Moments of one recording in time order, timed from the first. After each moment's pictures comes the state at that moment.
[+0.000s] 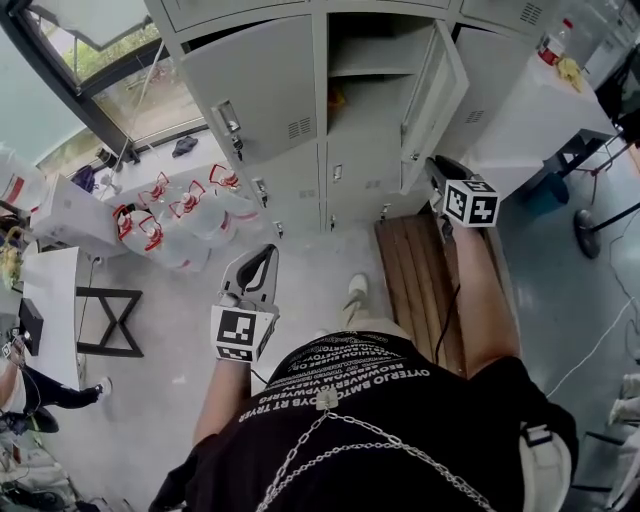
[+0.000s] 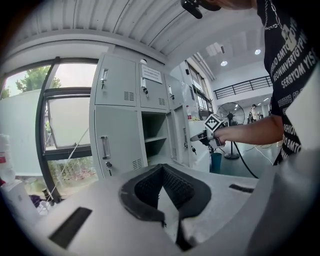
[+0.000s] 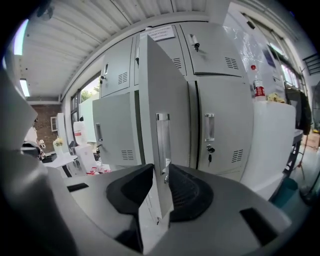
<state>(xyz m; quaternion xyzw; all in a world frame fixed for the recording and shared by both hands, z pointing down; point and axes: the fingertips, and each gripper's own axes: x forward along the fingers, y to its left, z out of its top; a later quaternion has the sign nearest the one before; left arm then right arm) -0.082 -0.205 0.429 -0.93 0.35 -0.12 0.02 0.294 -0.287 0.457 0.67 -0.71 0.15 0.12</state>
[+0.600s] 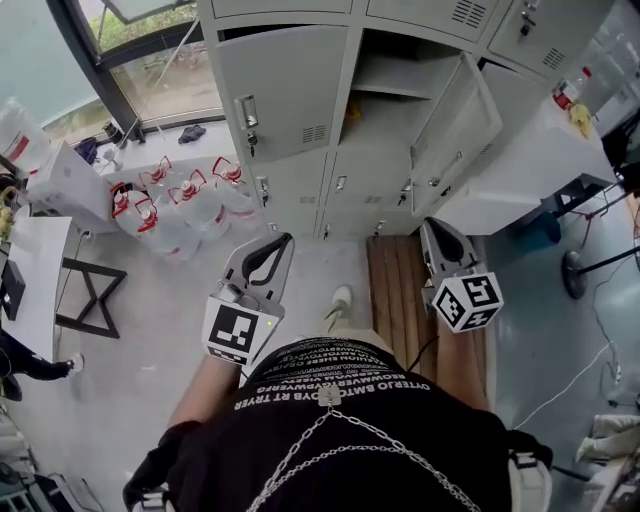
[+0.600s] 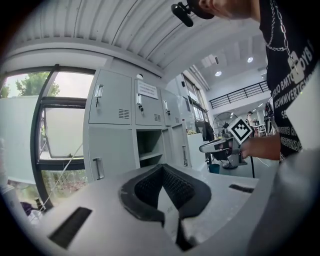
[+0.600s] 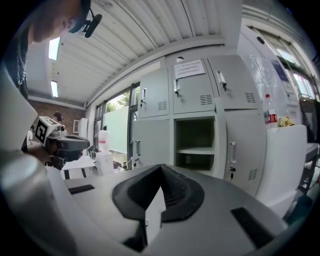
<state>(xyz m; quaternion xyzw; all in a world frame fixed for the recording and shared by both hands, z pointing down) -0.062 -0.190 0.355 -0.94 0.33 -0.06 0.04 0.169 -0.180 0.376 0.61 -0.79 0.05 0.07</state>
